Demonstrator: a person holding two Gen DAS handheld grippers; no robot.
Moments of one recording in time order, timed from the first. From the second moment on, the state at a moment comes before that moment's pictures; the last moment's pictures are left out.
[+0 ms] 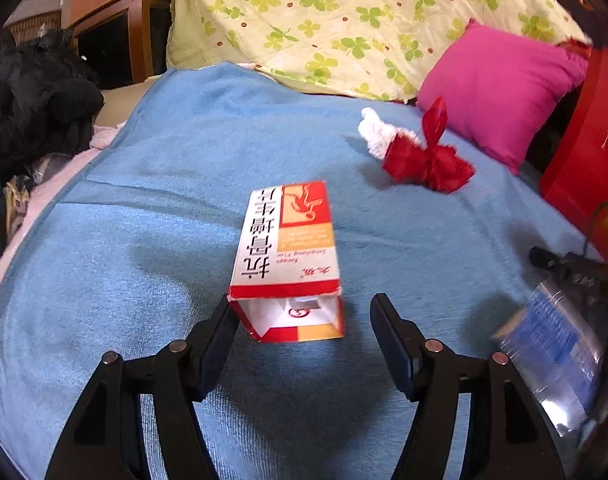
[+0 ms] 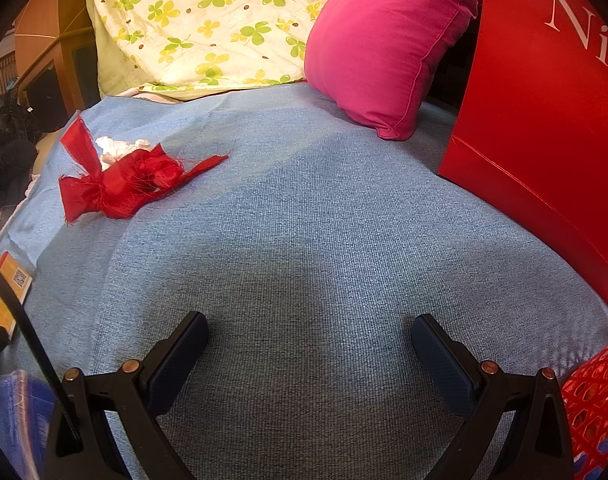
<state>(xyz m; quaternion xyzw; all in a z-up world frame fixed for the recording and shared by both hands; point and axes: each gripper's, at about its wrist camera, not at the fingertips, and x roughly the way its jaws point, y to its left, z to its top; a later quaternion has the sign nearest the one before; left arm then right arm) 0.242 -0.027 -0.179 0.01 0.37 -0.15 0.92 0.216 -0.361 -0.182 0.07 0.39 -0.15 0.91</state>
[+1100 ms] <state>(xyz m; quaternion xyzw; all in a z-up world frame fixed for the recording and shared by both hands) 0.280 -0.012 -0.172 -0.07 0.42 -0.11 0.90 0.209 -0.333 -0.131 0.08 0.40 -0.12 0.90</state>
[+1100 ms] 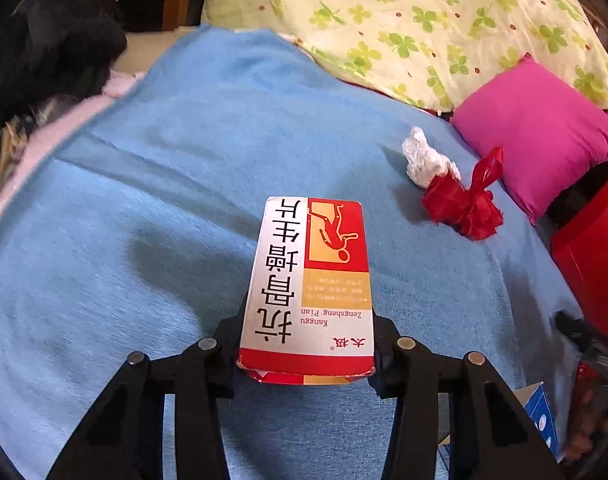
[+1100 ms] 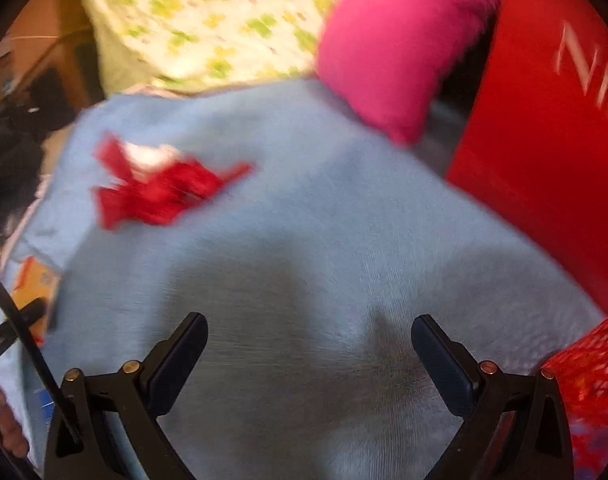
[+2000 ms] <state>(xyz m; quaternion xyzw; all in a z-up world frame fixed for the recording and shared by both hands) 0.180 0.028 -0.113 -0.05 0.33 -0.08 0.94 0.158 -0.210 -0.145 0.11 0.46 0.10 0.87</state>
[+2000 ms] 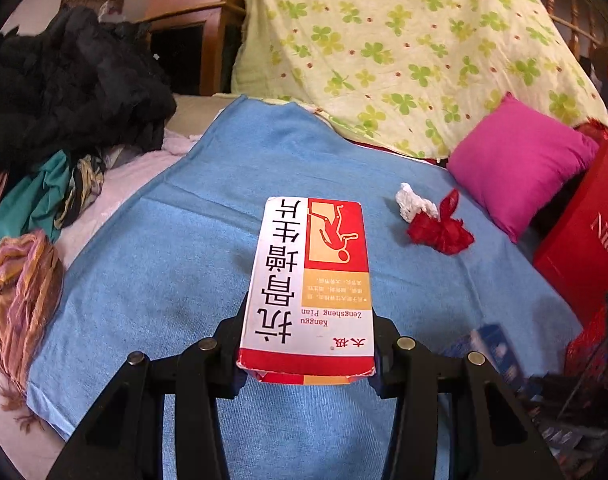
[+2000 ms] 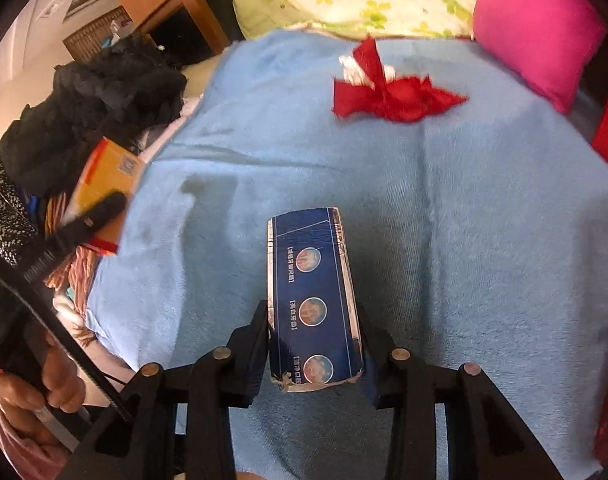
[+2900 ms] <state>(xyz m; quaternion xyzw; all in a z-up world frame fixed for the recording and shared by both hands) 0.064 -0.208 -0.030 0.04 0.27 -0.36 0.89 -0.041 -0.466 -0.034 0.33 0.13 -0.08 0.93</state>
